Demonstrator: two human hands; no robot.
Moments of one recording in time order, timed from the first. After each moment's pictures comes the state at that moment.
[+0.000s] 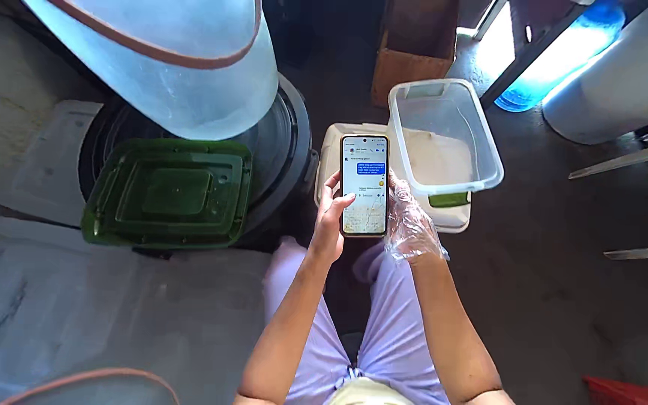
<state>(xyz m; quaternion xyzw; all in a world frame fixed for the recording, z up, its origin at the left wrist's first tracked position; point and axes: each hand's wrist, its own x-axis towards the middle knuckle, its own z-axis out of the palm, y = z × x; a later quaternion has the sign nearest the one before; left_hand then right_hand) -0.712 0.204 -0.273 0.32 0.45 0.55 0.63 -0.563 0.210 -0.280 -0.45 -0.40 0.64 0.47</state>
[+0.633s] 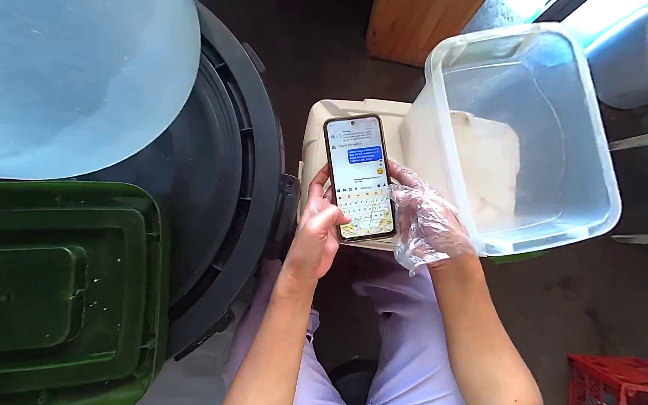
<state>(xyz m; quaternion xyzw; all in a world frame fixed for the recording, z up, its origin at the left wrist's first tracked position) -0.737 0.314 -0.352 0.23 0.40 0.50 0.74 -0.565 0.331 -0.342 -0.46 -0.30 0.74 0.40</state>
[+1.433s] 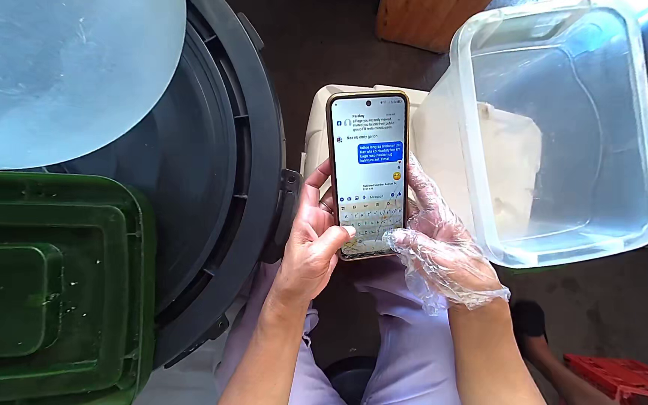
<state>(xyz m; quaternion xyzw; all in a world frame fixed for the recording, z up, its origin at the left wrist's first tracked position) -0.744 0.302 -0.347 0.29 0.37 0.54 0.70 -0.562 0.314 -0.339 -0.36 -0.45 0.71 0.40</state>
